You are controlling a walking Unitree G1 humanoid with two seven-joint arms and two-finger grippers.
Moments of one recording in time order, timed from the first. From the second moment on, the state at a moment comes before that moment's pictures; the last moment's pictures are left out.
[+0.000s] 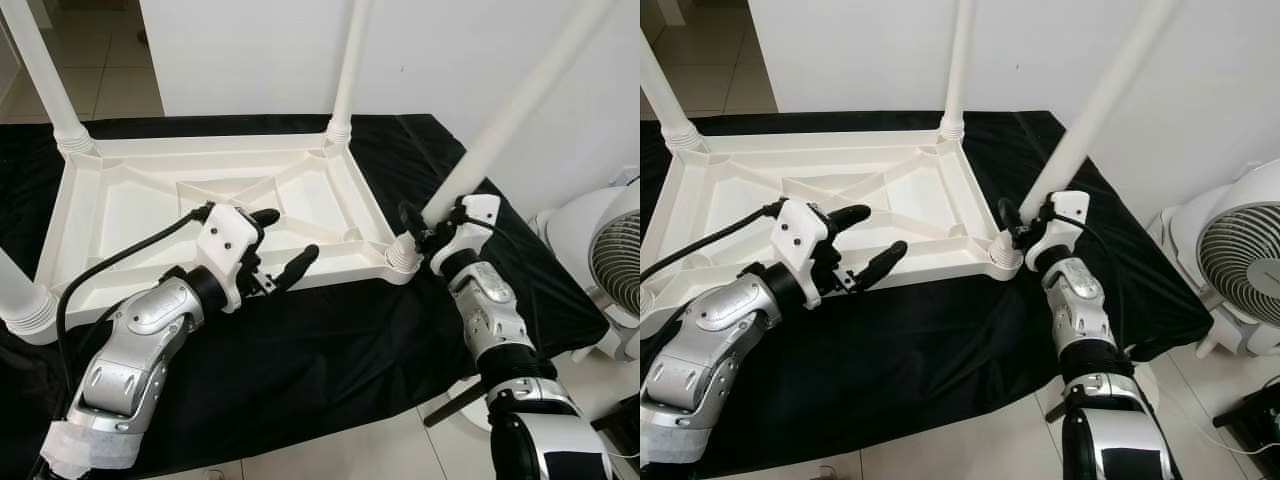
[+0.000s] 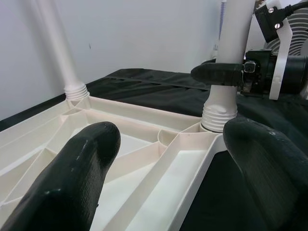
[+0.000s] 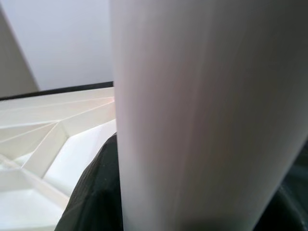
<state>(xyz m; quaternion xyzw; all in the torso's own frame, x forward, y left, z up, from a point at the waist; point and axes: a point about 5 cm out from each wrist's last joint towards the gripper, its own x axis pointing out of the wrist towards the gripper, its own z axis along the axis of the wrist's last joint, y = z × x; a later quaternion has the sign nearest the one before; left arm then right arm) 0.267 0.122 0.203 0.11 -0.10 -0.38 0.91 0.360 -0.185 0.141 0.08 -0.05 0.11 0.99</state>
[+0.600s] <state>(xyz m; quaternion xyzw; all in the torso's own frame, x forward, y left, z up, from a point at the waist) 0.268 0.121 0.205 0.11 -0.11 -0.38 0.91 0.371 -0.194 0.147 0.10 -0.03 0.06 0.99</state>
